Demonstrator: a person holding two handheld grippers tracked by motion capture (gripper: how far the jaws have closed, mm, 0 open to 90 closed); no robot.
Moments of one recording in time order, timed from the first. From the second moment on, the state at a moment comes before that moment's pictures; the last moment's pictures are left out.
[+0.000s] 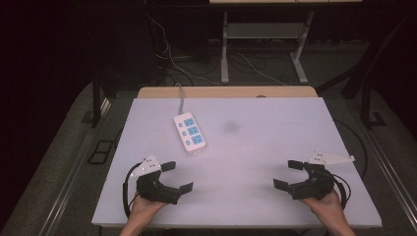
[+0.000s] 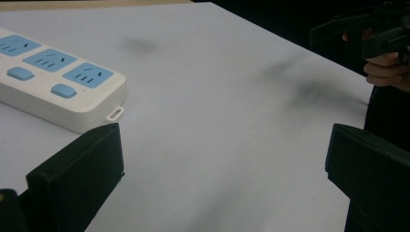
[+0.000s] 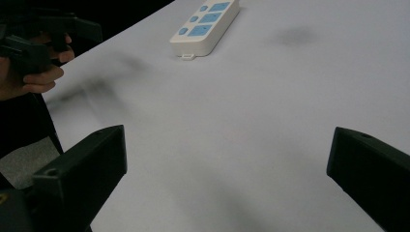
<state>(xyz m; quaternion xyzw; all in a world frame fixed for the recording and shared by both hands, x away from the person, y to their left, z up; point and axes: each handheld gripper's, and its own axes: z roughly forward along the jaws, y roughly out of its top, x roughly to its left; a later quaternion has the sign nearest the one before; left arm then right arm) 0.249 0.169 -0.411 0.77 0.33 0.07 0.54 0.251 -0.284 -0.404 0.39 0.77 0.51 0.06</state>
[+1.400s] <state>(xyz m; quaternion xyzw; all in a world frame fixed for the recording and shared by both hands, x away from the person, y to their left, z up) 0.262 0.152 -0.399 0.83 0.31 0.04 0.46 0.248 -0.287 -0.409 0.39 0.77 0.50 0.05</state>
